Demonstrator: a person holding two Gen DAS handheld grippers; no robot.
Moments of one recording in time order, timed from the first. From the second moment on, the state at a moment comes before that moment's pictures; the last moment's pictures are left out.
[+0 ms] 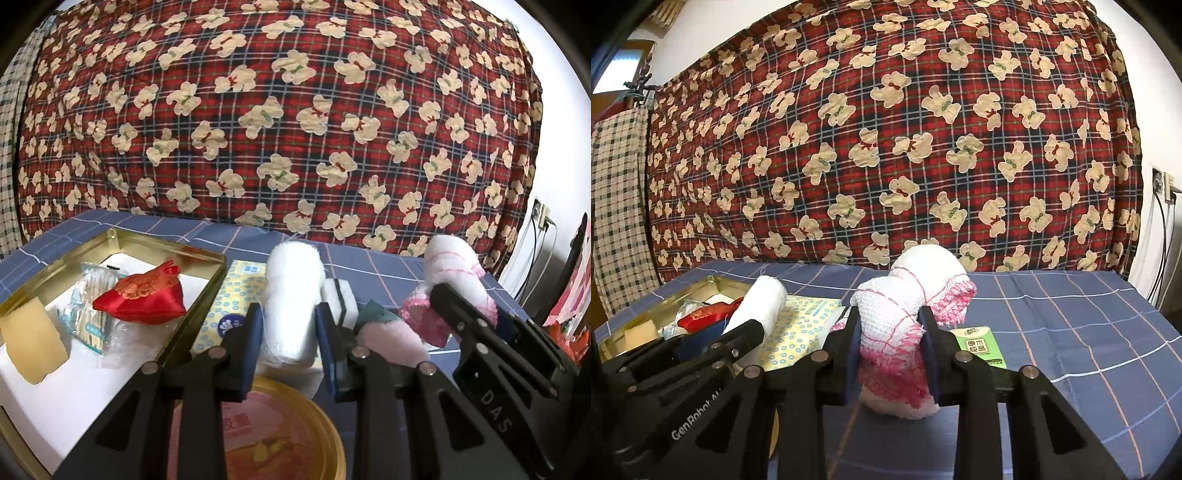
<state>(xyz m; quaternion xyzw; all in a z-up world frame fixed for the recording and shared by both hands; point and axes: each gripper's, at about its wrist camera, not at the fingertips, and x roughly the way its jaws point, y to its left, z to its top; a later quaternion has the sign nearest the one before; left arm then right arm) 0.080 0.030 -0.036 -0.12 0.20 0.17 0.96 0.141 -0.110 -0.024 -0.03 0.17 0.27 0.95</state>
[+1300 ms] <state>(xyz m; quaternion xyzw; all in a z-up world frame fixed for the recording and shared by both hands) 0.055 0.052 -0.033 -0.15 0.17 0.21 0.95 0.121 -0.075 -0.024 -0.05 0.15 0.30 0.94</state>
